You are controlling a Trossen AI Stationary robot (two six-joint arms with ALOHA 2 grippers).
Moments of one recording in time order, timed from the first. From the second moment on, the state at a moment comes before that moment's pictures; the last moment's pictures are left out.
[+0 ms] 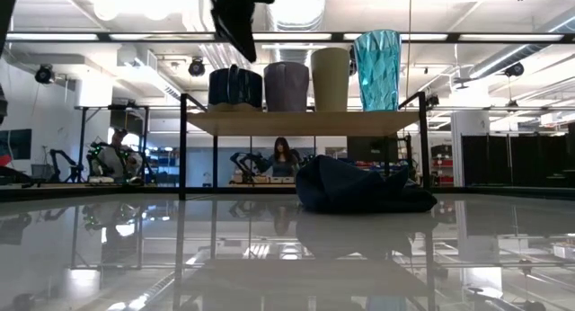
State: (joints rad) left arm 0.20 1.63 1.76 -1.17 -0.12 0.06; right arm 0.55 1.57 1.57 -1.10 0.66 1.44
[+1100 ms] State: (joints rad) left arm 0.16 1.71 1.83 -1.28 -0.25 0.03; right arm 0.55 1.55 1.56 -1.10 0.68 1.47
